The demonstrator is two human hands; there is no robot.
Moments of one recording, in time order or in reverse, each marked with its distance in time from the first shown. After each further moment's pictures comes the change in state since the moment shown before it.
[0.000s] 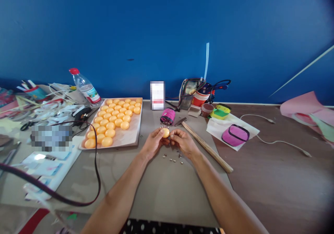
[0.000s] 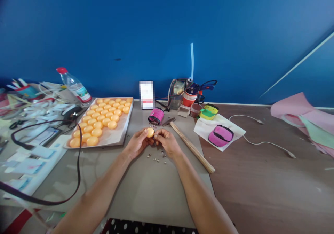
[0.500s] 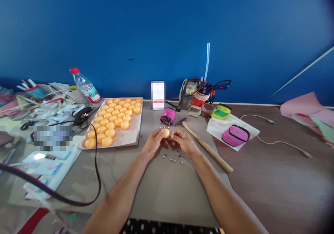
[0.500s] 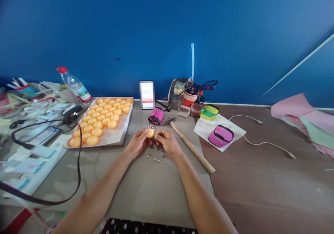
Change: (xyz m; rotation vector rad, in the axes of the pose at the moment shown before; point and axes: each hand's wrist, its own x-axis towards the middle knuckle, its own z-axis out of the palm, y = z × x) left_hand 0.002 -0.004 -0.002 0.151 0.011 0.026; right_hand -0.001 0.000 -0.002 -0.063 -0.029 0.011
